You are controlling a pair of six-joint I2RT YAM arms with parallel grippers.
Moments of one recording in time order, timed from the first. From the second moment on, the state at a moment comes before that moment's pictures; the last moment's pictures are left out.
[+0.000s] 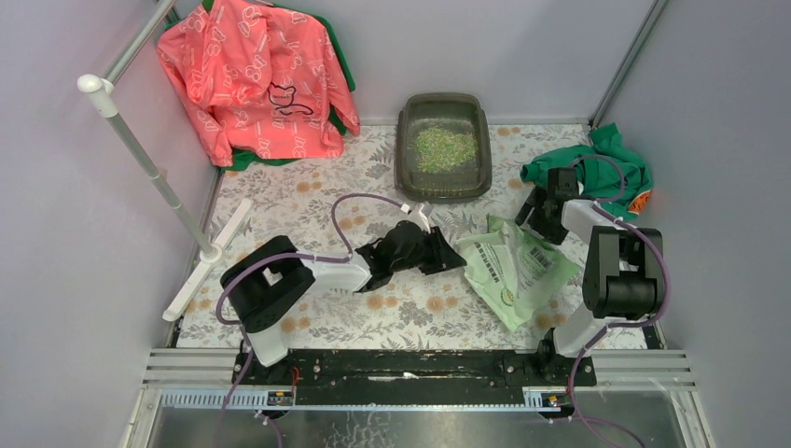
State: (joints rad) left arm -0.93 1.75 0.84 0.49 0.16 -1.09; right arm -0.07 1.65 0.93 -0.36 0.06 0.47
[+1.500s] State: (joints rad) left arm -0.97 2.03 0.62 1.20 0.14 -1.36; right arm 0.02 1.70 0.92 -0.17 -0.02 0.47
